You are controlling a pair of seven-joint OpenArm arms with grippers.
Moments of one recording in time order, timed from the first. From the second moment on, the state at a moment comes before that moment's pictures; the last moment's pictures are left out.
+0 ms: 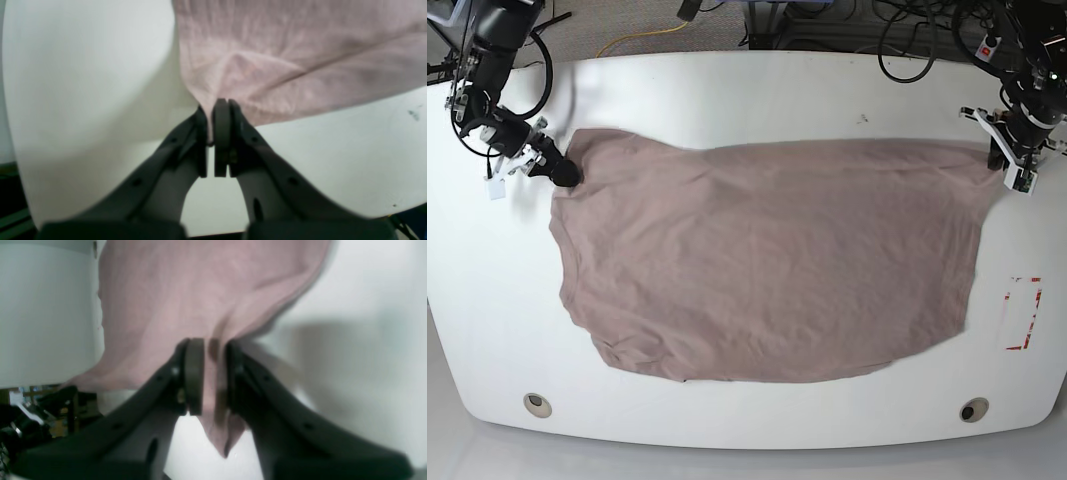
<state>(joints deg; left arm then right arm) 20.3 -17.6 -35.6 113.5 -20.5 -38.4 56.7 -6.5 24.2 32.5 65.0 75.9 33.0 -69.2</state>
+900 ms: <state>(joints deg) 20.3 -17.7 -38.6 113.5 -20.5 -41.3 56.7 -19.6 11.5 37.7 81.5 69.7 28.2 -68.5</state>
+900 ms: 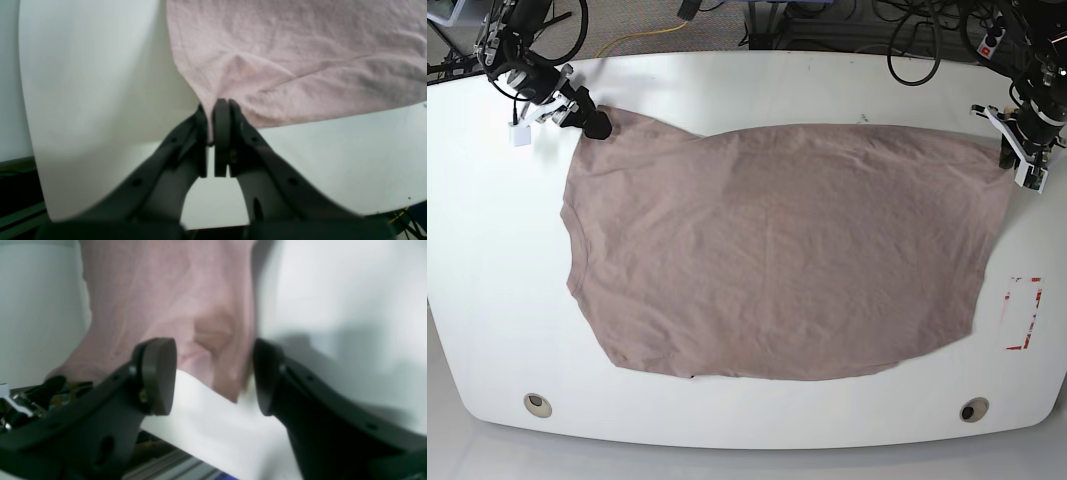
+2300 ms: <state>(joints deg) 28.4 -16.0 -48.2 113.7 -20.6 -43.0 56.5 -37.0 12.9 37.7 105.8 66.3 28.1 -69.3</state>
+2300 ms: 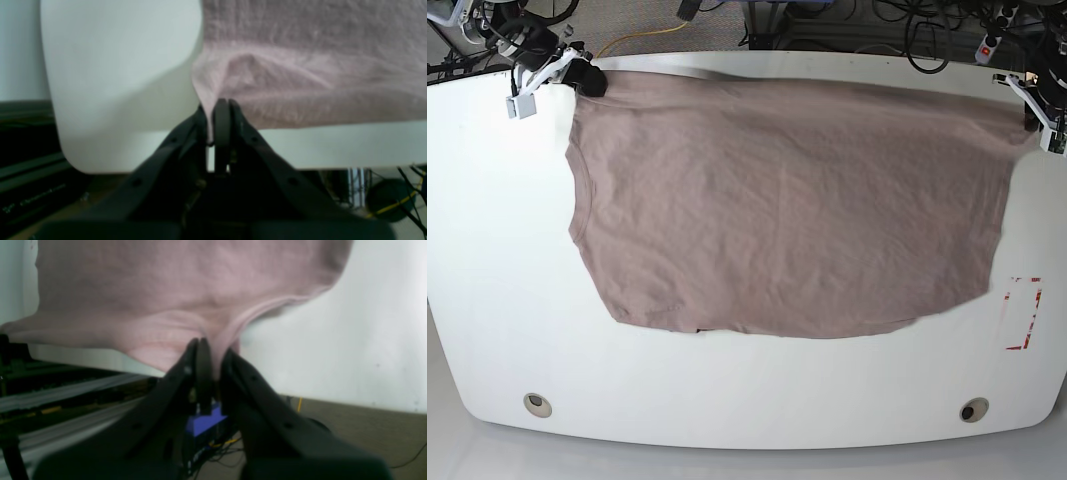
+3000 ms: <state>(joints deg) 16.4 -16.0 -44.8 113.4 -19.9 -43.0 56.7 -27.2 13.1 37.3 100.7 68.1 30.0 -69.5</state>
